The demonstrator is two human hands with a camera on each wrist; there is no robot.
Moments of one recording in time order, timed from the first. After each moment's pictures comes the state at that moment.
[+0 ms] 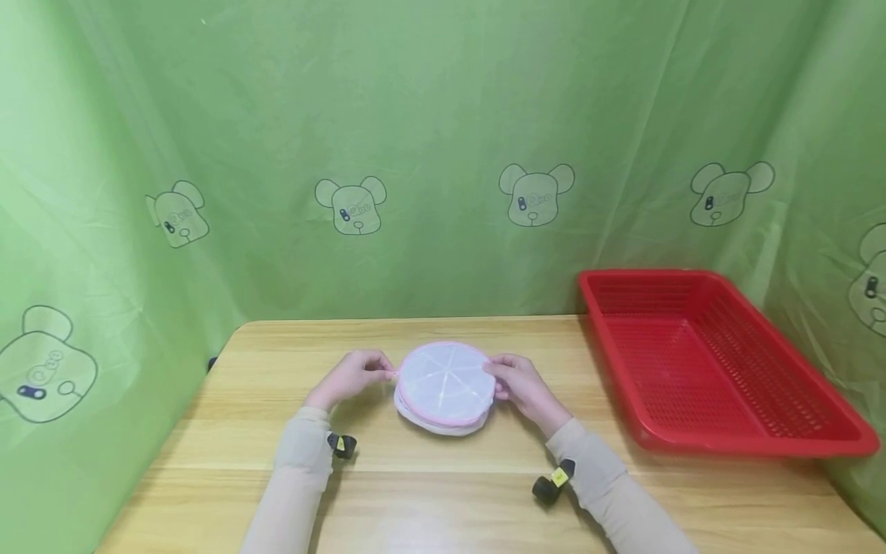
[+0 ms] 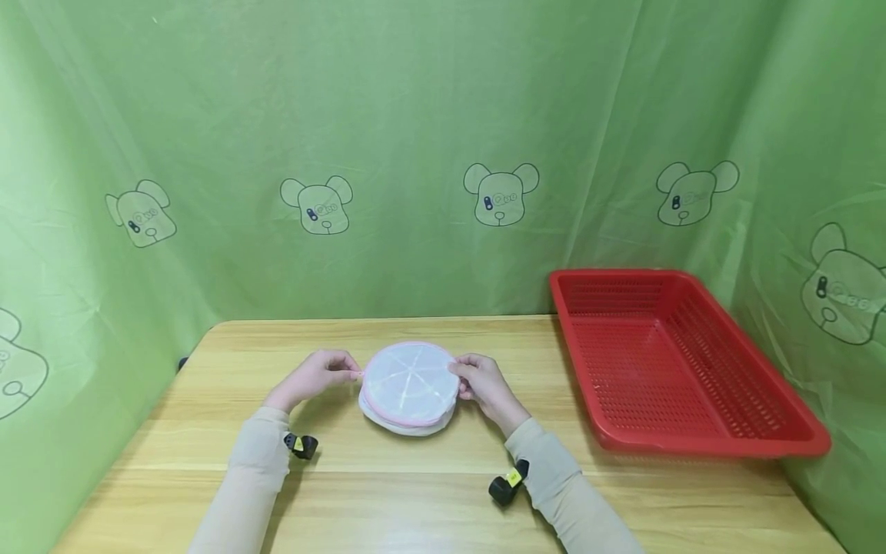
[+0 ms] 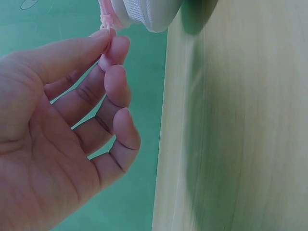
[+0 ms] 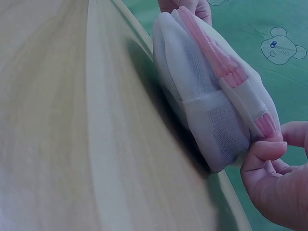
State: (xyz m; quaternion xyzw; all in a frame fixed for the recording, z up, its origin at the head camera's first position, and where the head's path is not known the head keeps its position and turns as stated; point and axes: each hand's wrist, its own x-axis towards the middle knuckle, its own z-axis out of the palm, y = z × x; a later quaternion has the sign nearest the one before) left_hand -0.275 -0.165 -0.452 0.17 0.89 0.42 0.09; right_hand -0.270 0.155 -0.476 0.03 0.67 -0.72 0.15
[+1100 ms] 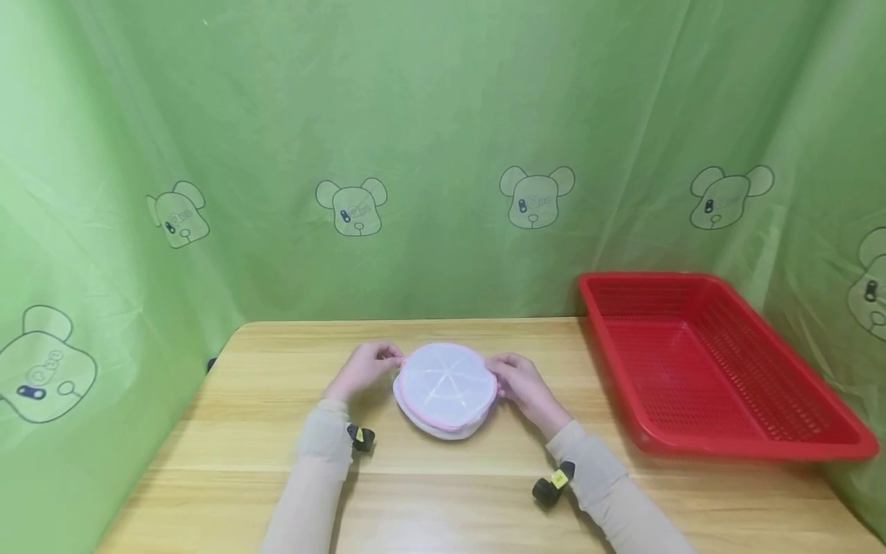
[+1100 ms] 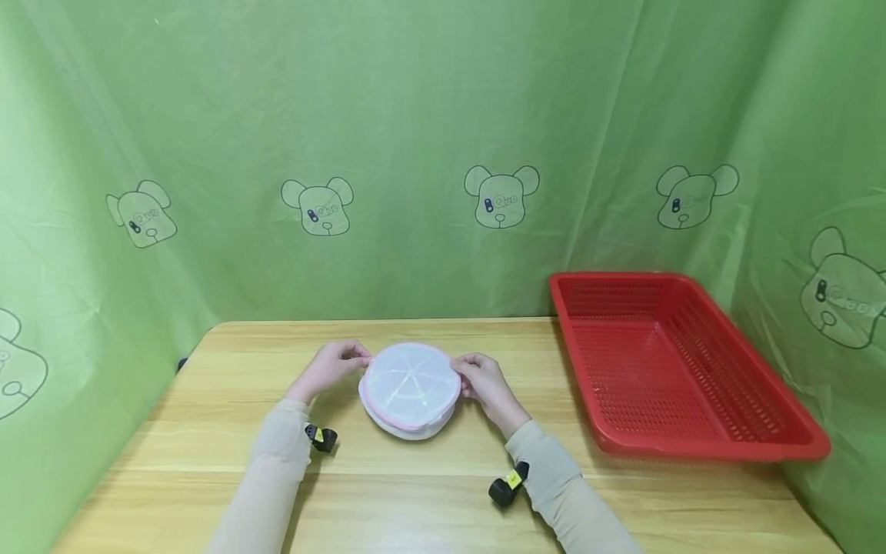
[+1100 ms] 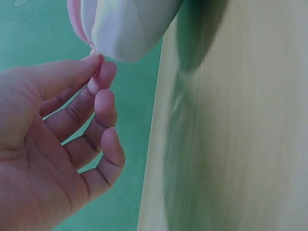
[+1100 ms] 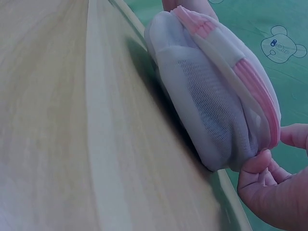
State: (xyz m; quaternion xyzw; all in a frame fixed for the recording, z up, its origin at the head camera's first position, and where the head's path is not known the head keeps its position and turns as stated) left_hand -0.295 -0.142 -0.461 0.13 0.88 0.45 0.03; right_hand -0.272 0.157 -0.478 0.04 0.70 -0.70 0.12
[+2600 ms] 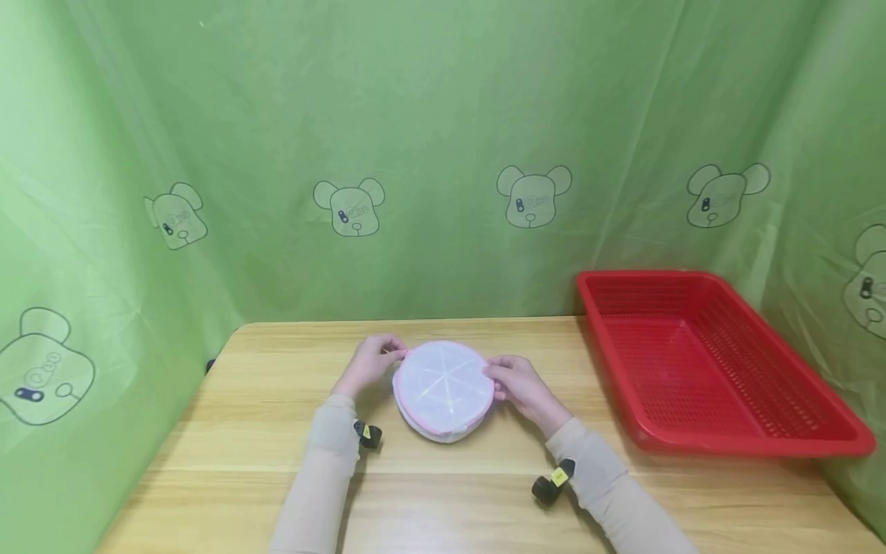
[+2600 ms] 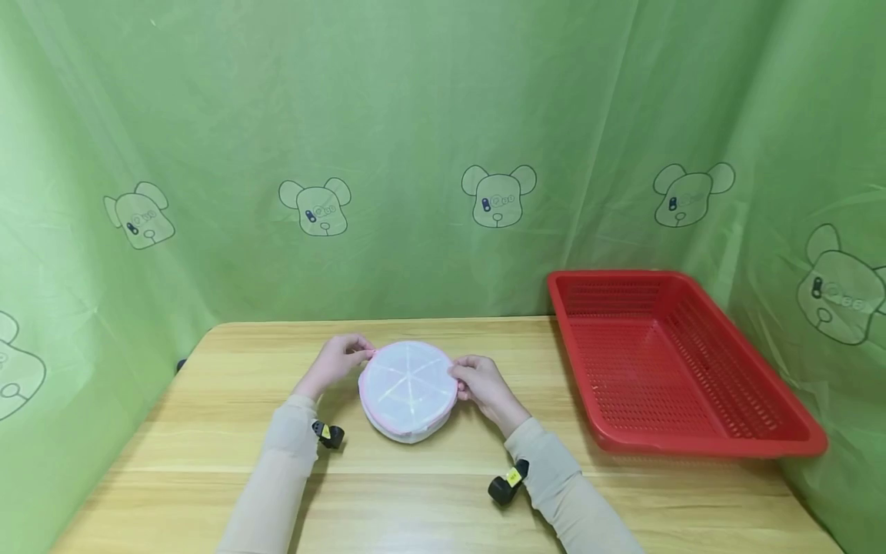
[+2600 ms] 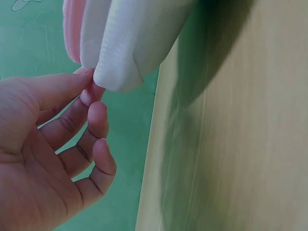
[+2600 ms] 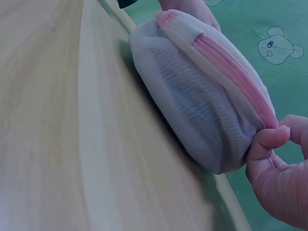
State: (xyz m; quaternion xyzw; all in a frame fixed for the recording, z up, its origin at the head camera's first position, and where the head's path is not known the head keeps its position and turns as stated) left_hand -0.303 -0.129 -0.459 0.10 0.89 0.45 0.01; right_hand -0.272 0.158 -0.478 0.01 0.69 -0.71 0.14
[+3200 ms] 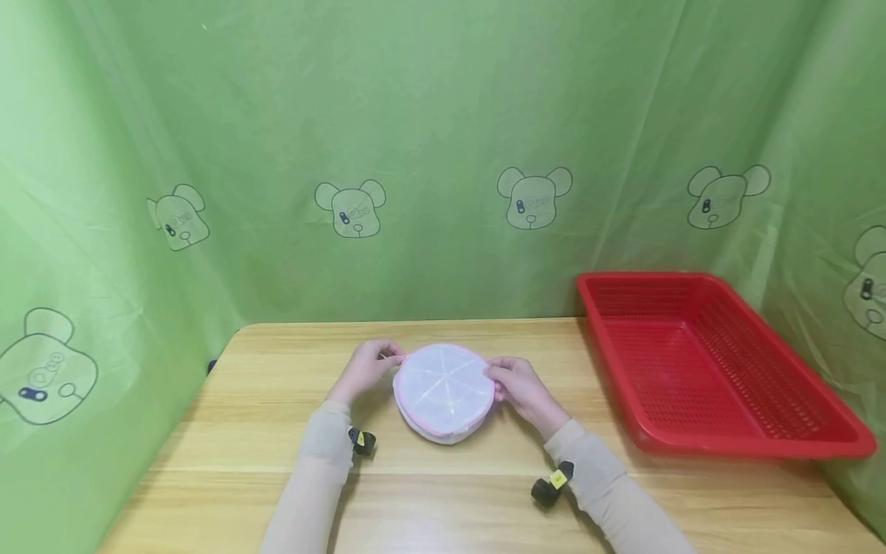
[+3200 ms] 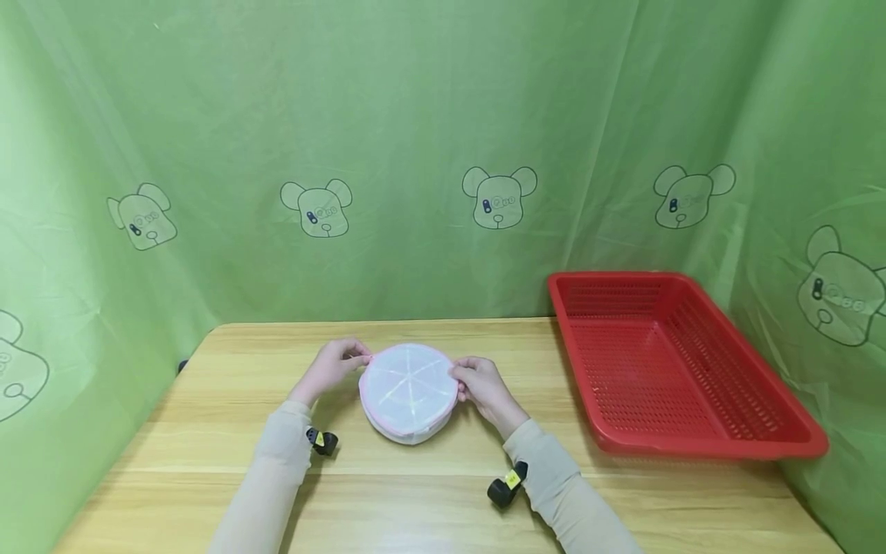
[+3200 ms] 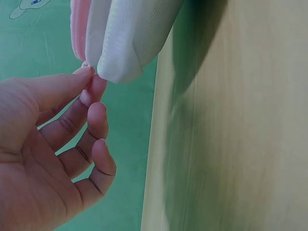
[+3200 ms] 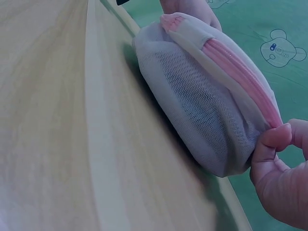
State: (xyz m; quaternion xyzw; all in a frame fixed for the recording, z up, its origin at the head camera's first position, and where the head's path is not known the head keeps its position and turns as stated) left_hand -0.294 -0.134 -0.458 0.11 0.89 0.43 0.00; right_hand -0.270 0.155 -0.477 0.02 0.70 -0.70 0.13
